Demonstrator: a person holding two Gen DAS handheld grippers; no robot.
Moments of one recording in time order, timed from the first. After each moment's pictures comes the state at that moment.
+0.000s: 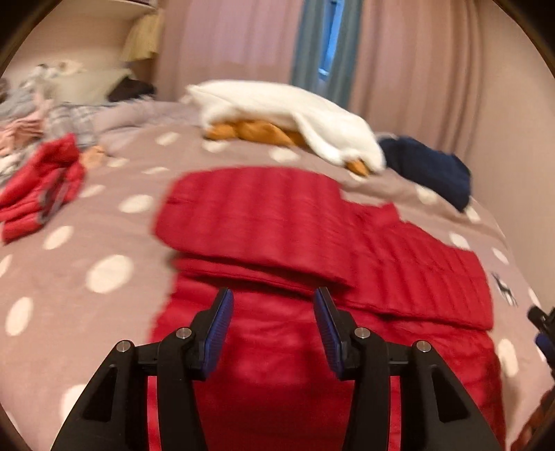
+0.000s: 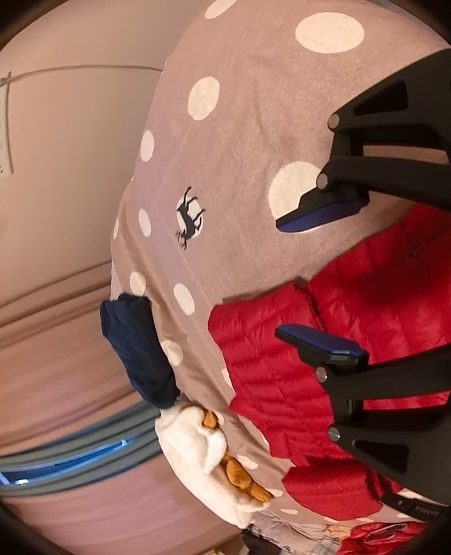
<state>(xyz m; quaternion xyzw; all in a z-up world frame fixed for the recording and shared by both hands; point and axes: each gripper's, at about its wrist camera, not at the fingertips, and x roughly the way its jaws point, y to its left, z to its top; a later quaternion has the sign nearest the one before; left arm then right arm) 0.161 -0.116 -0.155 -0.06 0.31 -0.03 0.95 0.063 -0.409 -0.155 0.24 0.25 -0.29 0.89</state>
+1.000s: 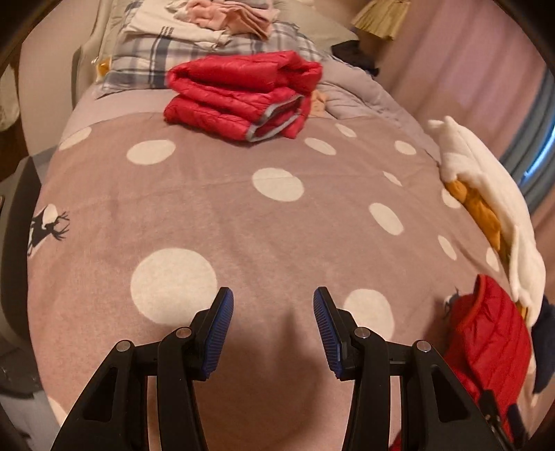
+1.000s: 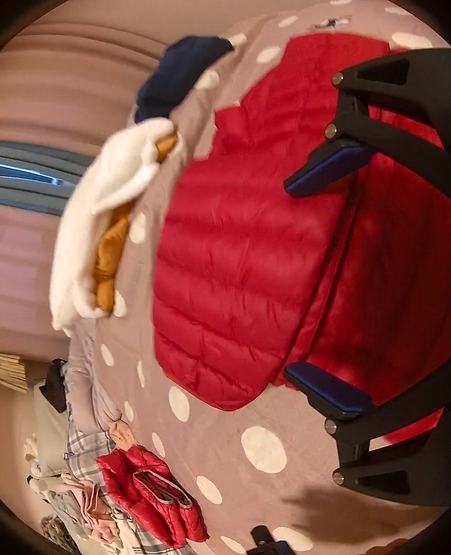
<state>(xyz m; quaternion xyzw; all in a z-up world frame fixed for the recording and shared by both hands) 0.175 0.124 -0.190 -0.29 0.34 0.27 0.85 0.231 -0.134 -0.171 -0.08 0.35 0.04 0.93</state>
